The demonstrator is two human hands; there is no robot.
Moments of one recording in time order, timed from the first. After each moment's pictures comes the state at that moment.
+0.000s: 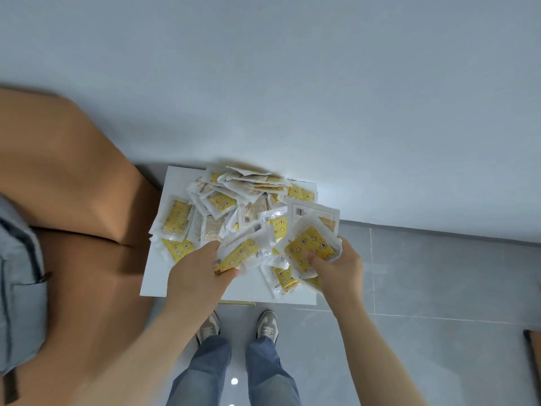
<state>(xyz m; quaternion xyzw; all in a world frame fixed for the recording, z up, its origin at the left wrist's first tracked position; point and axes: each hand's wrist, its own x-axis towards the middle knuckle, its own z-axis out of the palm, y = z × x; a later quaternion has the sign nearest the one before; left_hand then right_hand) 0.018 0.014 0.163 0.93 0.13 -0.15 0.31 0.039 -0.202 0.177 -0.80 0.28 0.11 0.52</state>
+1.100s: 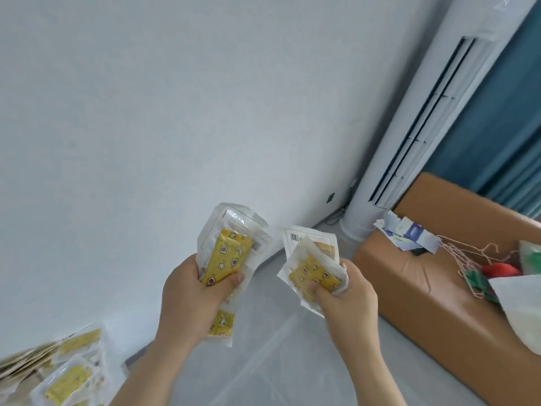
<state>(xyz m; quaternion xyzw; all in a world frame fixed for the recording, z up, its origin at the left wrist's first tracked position) -0.129 -0.341 0.495 0.78 -0.19 -0.14 0.58 -0.277 -0.487 0.503 -0.74 0.38 -0.34 0.43</state>
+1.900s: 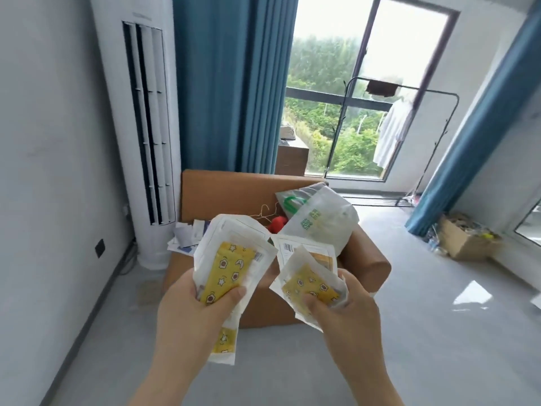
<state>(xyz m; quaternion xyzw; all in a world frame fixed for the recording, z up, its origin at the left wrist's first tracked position) -0.343 -0.824 0.546 0.58 -0.50 -0.37 0.52 -0.535 -0.796 0.553 -0.54 0.60 -0.54 0.22</state>
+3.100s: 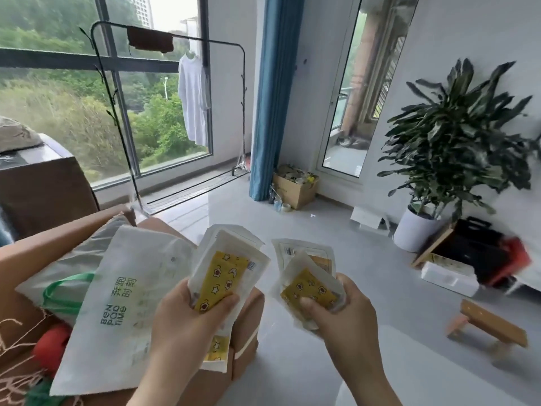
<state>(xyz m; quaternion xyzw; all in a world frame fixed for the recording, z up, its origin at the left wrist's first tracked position) -0.884 -1.312 0.531 0.36 -0.71 -0.52 0.31 -1.010 -1.152 0.526 -0.21 0.78 -0.59 0.05</state>
